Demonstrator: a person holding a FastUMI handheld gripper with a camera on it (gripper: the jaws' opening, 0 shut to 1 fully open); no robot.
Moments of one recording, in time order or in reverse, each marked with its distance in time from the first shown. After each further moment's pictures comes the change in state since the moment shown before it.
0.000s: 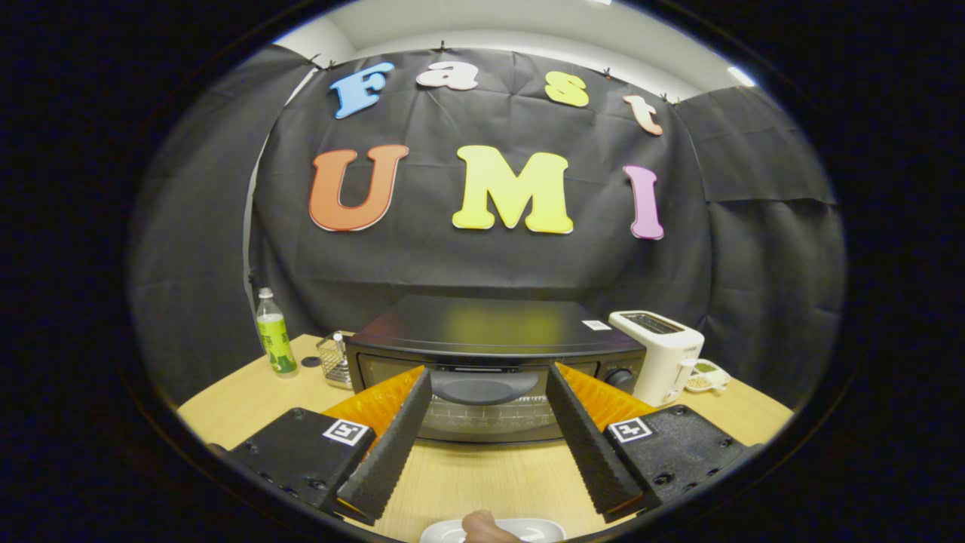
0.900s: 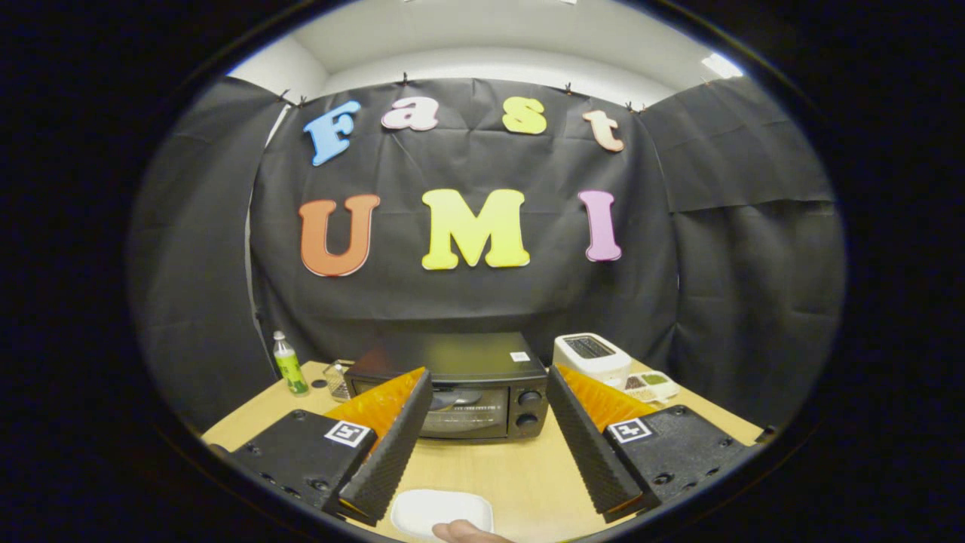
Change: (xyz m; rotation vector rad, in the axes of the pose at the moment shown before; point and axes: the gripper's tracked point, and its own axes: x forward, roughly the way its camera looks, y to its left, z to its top) arm -0.126 -0.091 0.098 0.041 -0.082 -0.024
